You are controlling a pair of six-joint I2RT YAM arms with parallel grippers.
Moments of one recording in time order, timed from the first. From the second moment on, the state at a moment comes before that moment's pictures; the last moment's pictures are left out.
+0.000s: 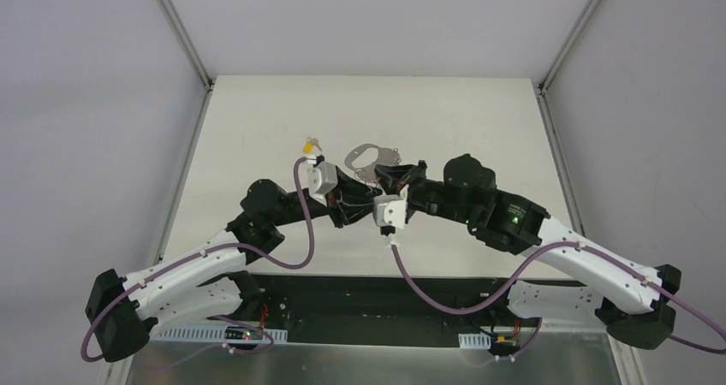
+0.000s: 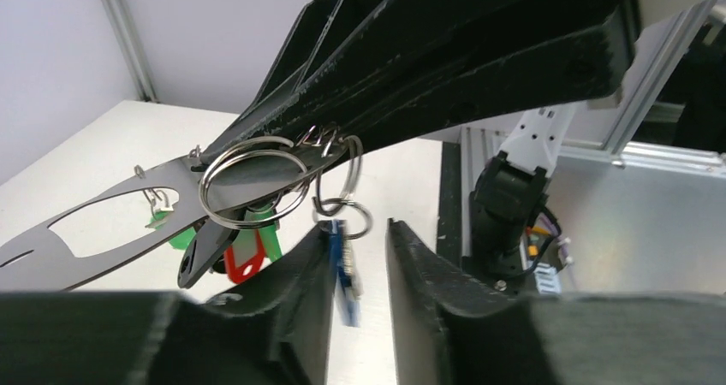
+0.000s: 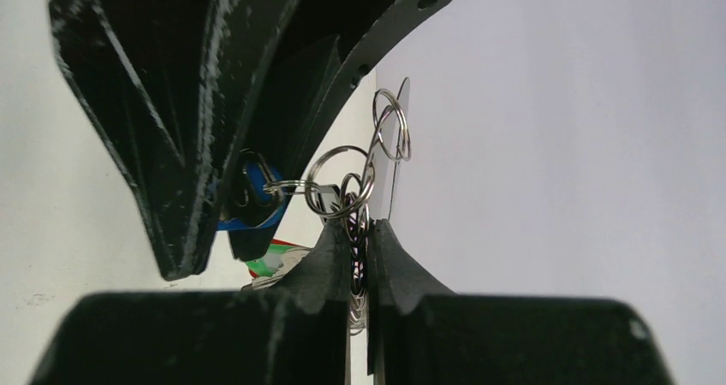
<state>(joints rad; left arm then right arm) -0.87 0.88 0.61 0.55 0.48 -0.16 1.10 1.00 1.13 -0.36 -0.07 -1.09</state>
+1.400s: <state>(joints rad) -0.88 1.17 1.30 -0.84 0.48 -0.09 1.04 0.57 0.53 -0.01 -0.13 -0.26</state>
